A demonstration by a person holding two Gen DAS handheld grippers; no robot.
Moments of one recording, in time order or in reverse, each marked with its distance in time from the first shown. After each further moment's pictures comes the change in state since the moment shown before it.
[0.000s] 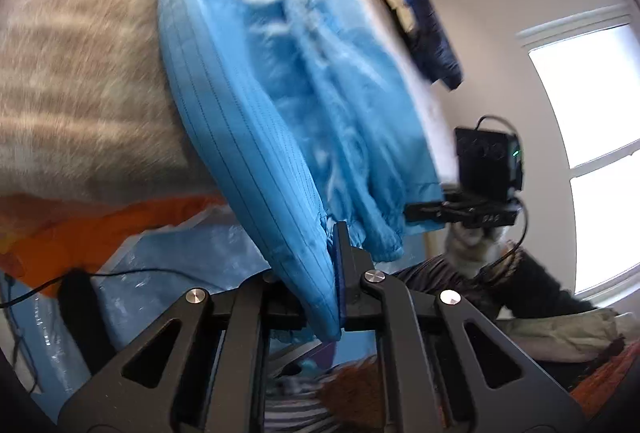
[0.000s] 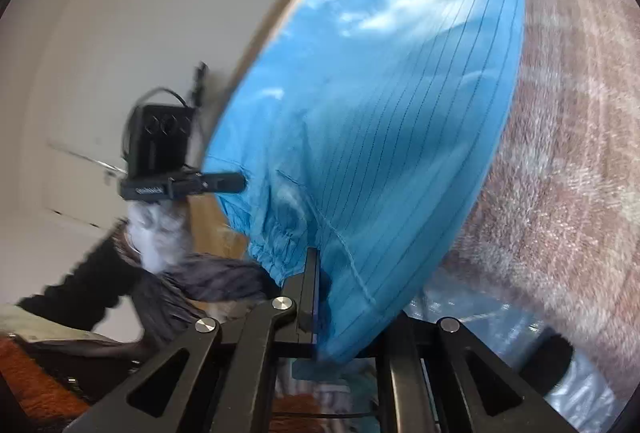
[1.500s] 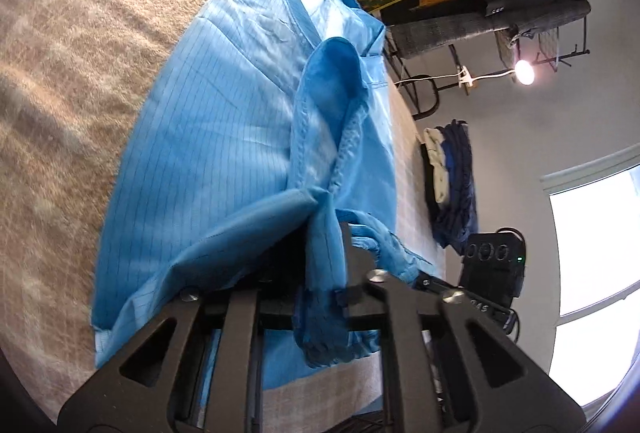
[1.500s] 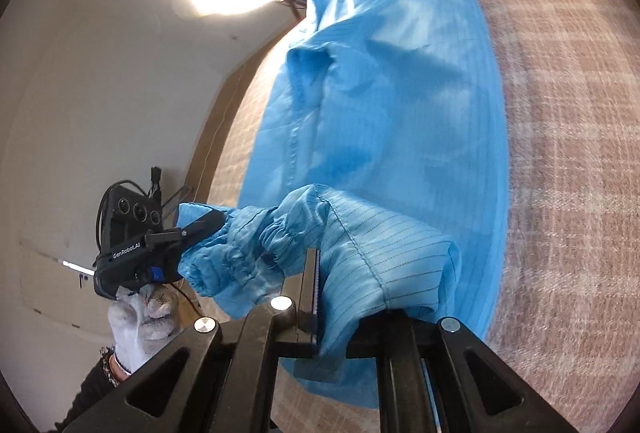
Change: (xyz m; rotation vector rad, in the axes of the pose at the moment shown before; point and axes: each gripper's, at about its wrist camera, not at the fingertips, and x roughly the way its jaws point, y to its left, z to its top) left arm 0.028 0.038 0.202 -0.271 -0.284 0.040; right arm -0.001 -0.063 0.204 0.173 -0.243 -0.161
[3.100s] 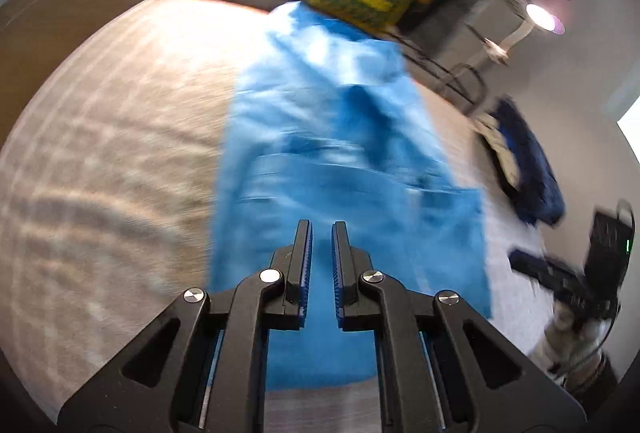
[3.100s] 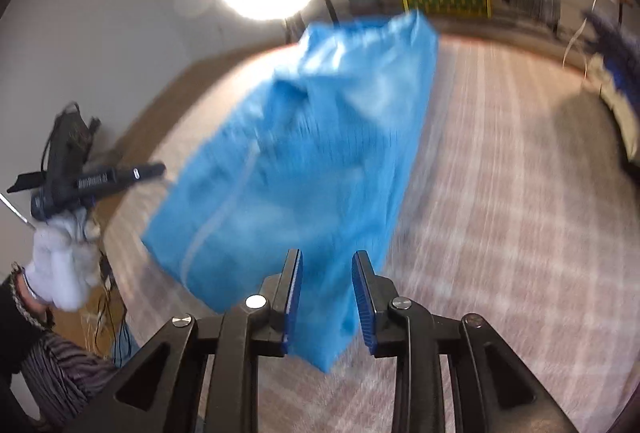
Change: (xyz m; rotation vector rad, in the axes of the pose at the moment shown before) left arm -0.027 -0.044 -0.015 0.373 -0.145 0.311; right arm -0.086 0.032 -0.063 -0.353 -0.155 -0.338
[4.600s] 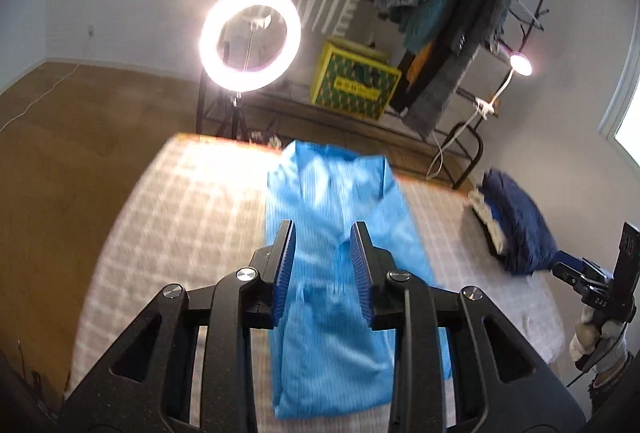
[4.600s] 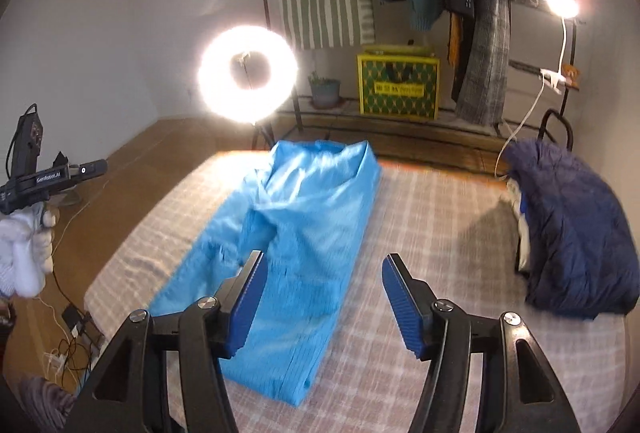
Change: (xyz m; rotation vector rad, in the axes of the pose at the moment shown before) left arm -0.147 -0.023 0.127 0.092 -0.253 0.097; right arm -0.120 0.036 0.077 -0.063 -0.248 -0.235
